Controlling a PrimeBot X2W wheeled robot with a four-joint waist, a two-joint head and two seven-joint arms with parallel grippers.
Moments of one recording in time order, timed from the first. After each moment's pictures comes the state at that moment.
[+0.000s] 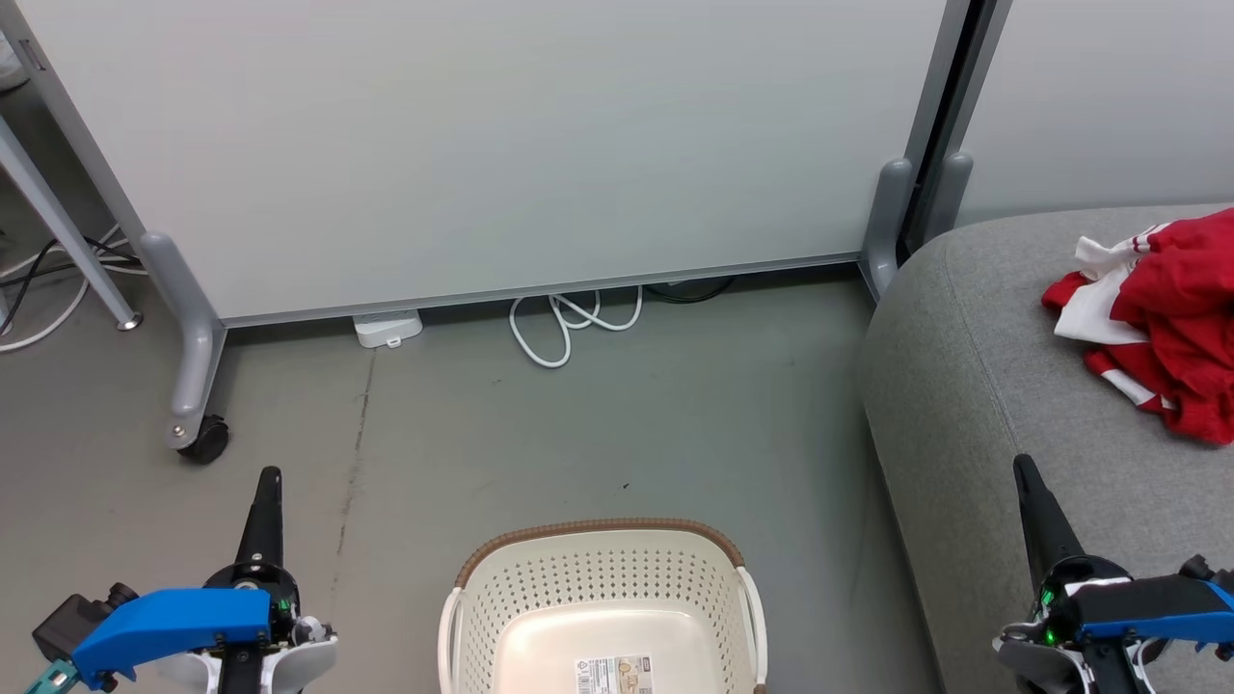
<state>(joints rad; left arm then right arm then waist) -0.08 0.05 0.09 0.25 -1.39 -0.13 0.06 -0.08 -0.05 -0.10 0.25 1.39 0.13 0.06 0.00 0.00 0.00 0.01</state>
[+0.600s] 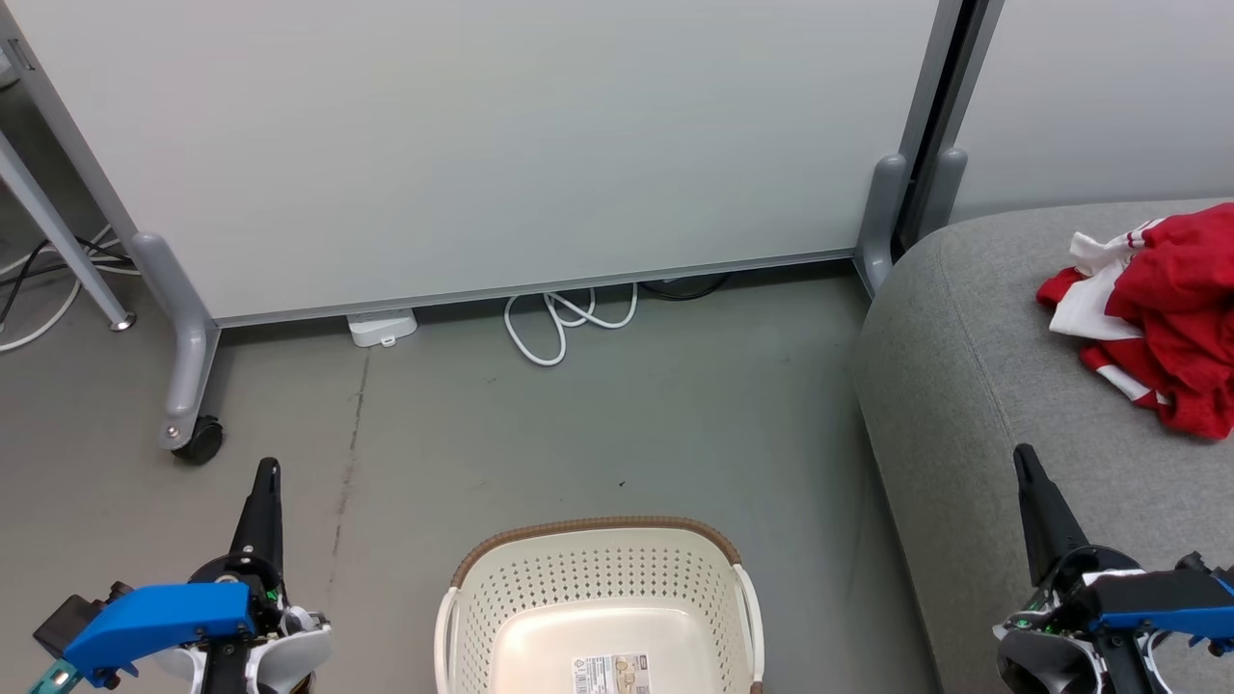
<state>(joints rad) -0.09 0.05 0.11 0.25 -1.52 -0.13 0.09 -0.09 -0.05 -0.11 0.25 1.52 0.13 0.09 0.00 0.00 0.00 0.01</state>
